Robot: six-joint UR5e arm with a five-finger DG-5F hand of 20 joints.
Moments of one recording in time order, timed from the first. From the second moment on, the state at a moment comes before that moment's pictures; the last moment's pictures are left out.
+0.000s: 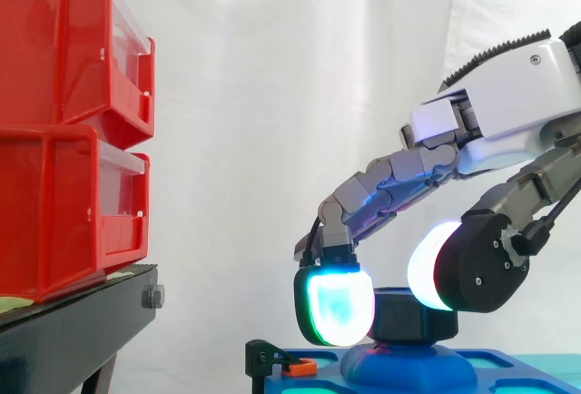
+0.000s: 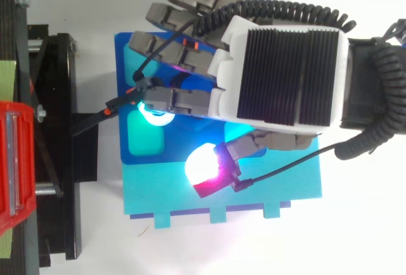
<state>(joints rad) 0.14 -2.24 -1.01 -3.35 -1.37 -1.49</state>
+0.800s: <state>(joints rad) 0.05 -2.24 -0.98 -3.35 -1.51 -1.54</state>
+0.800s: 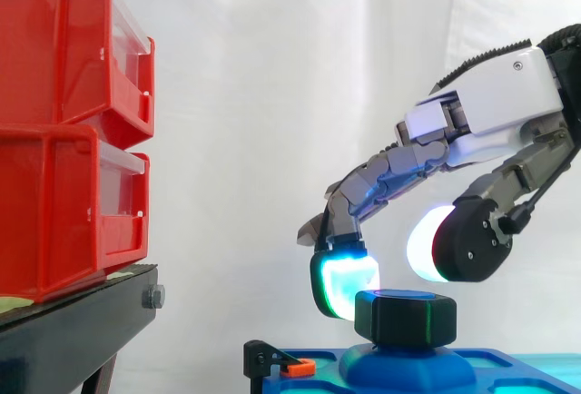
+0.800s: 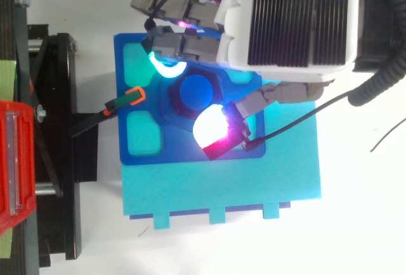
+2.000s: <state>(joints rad) 0.11 -2.24 -1.05 -3.14 -1.51 -1.47</state>
